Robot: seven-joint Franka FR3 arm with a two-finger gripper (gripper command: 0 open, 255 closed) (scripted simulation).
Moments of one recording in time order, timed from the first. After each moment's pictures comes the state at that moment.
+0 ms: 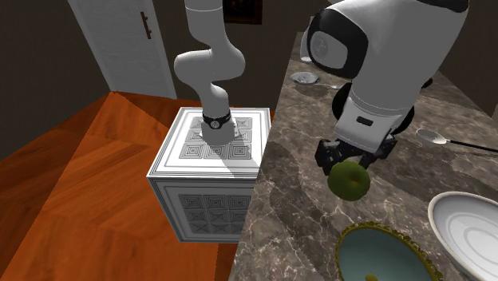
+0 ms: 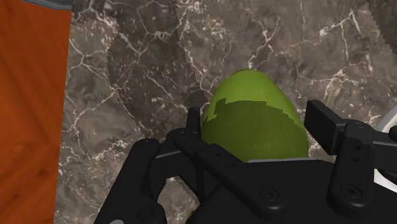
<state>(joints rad) 0.29 0.12 0.37 -1.93 0.11 1.97 0.50</state>
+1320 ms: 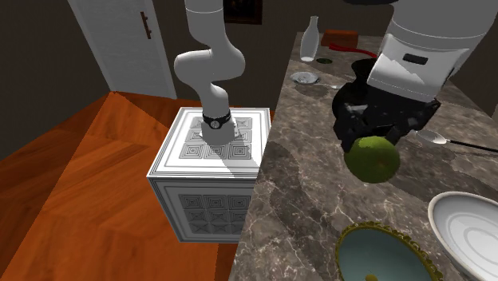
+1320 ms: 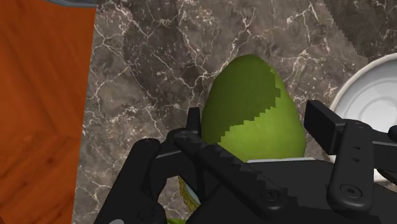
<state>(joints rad) 0.29 0.16 0.36 -1.63 0.09 1.71 0.52</state>
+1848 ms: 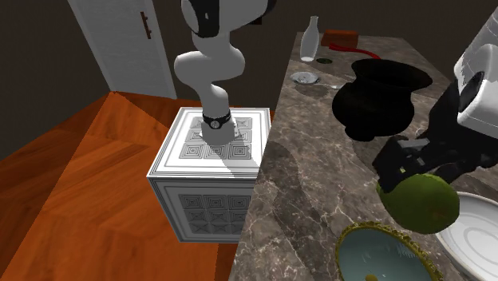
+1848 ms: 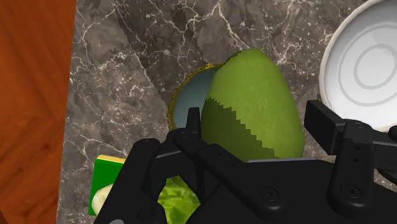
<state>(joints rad) 0.35 0.56 0.33 -1.01 -0.03 1.47 0.53</state>
